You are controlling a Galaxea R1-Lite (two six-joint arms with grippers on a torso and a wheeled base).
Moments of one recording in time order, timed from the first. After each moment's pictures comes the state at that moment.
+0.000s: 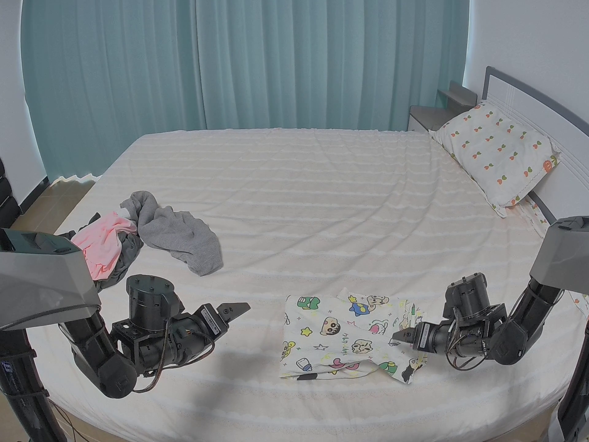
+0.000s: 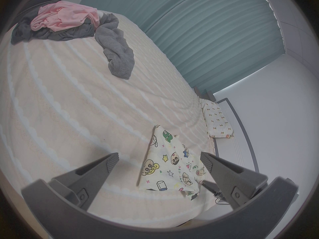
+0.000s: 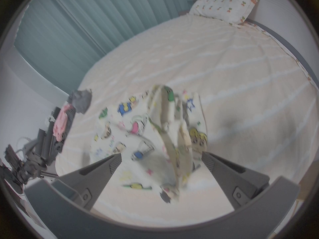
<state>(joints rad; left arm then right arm) -0.41 2.07 -0.38 -1.17 -0.12 -0.95 0.37 2.10 -0.48 -0.82 -0.01 0.60</state>
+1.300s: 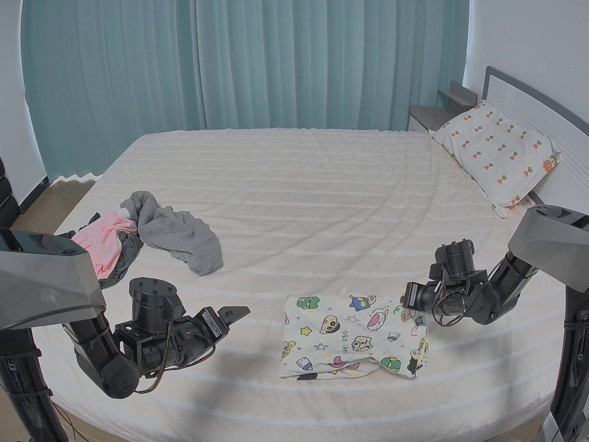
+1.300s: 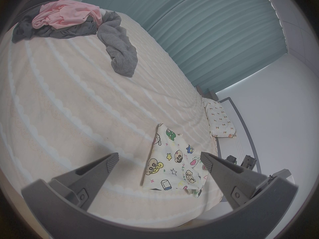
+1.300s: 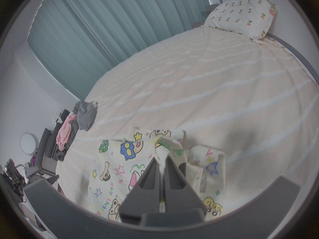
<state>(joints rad) -0.41 2.10 -0.38 -1.17 -0.11 -0.95 0.25 2.29 -0.87 -0.70 0.10 0.46</state>
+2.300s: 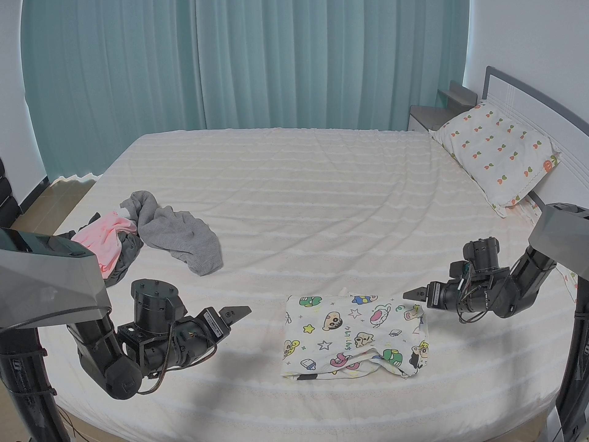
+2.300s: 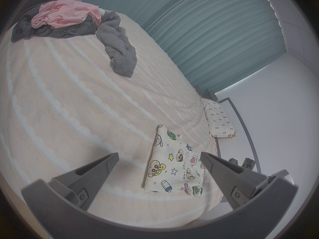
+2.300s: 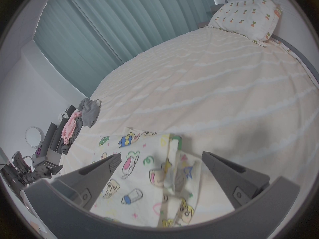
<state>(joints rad) -0.41 2.13 -0.38 -1.21 -0.11 -0.95 0.12 2.24 -0.77 -0.69 0.27 0.33</state>
